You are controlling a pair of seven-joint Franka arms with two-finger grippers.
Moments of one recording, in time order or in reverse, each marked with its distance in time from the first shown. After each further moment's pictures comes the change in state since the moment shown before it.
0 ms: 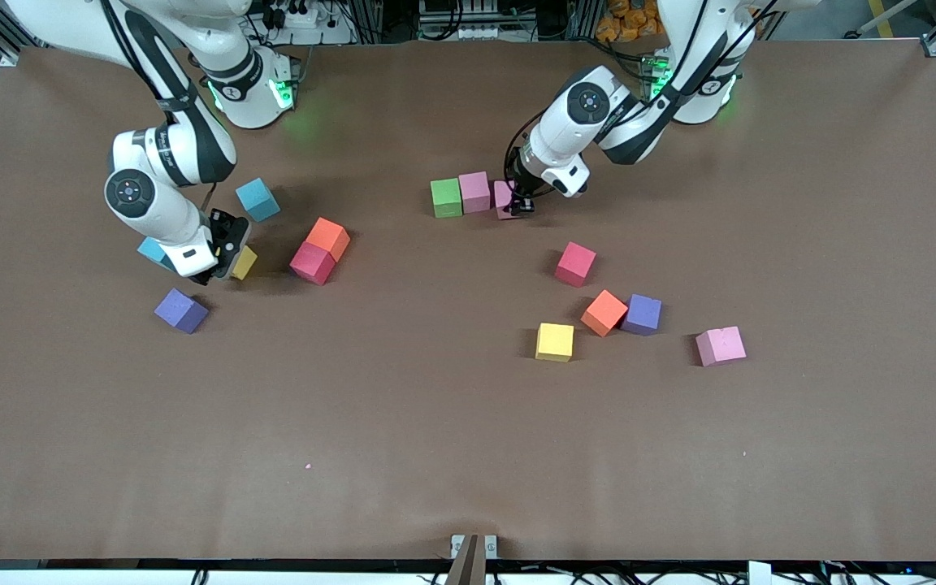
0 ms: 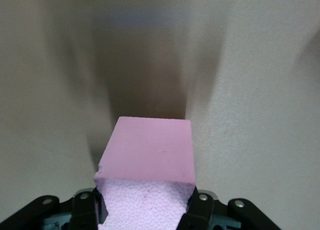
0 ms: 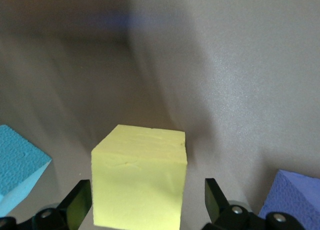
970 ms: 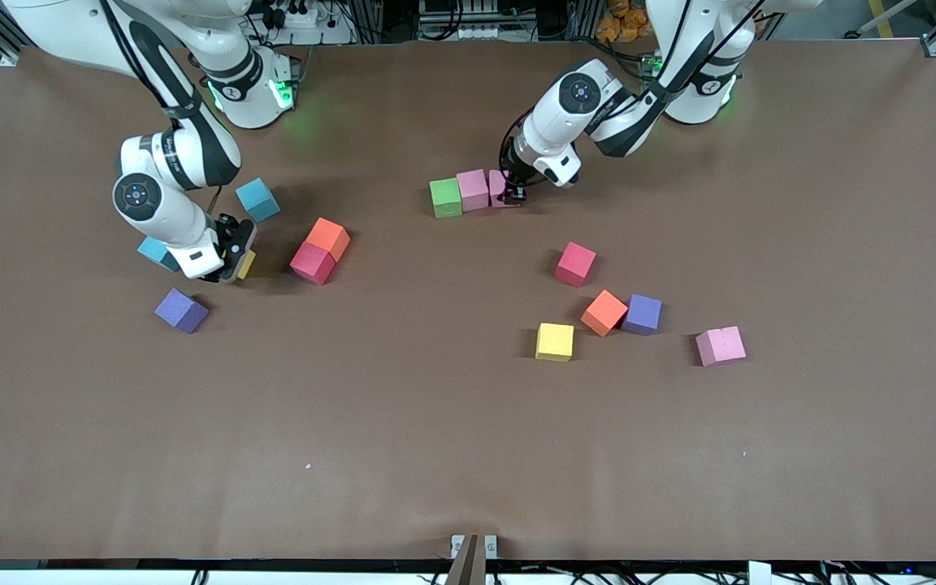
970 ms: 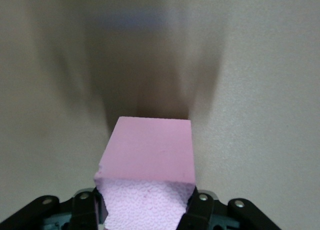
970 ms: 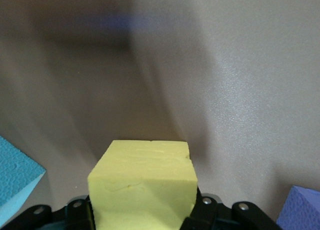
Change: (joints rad) left arm -0.050 0.027 0.001 -0.032 0.000 0.061 -0.005; right arm 0.000 0.036 0.000 -0.003 0.000 0.035 -0.002
